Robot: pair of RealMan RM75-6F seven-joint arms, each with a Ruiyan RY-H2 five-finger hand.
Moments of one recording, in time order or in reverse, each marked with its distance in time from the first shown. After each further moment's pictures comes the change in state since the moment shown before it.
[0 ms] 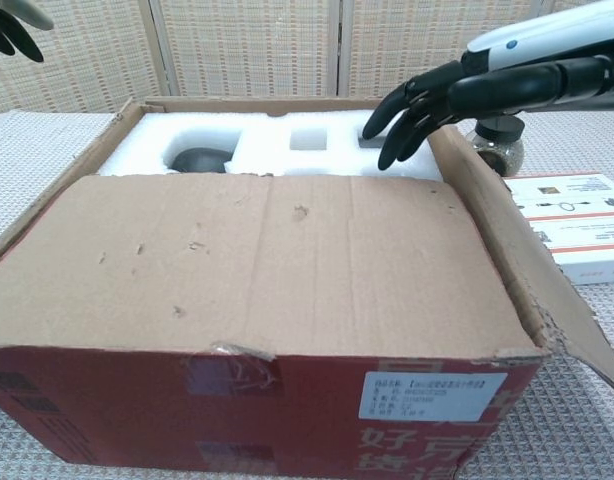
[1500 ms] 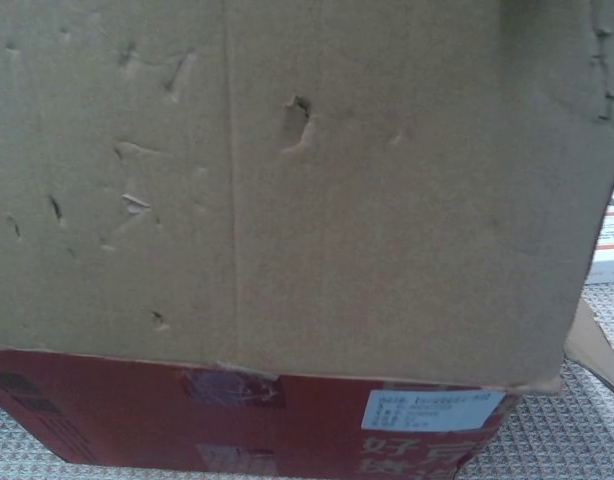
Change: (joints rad) left arm 0.009 0.032 -0.021 -0.036 -0.038 0.023 0.030; right arm 0.043 0.082 -0.315 0.261 -0.541 0.791 1.125
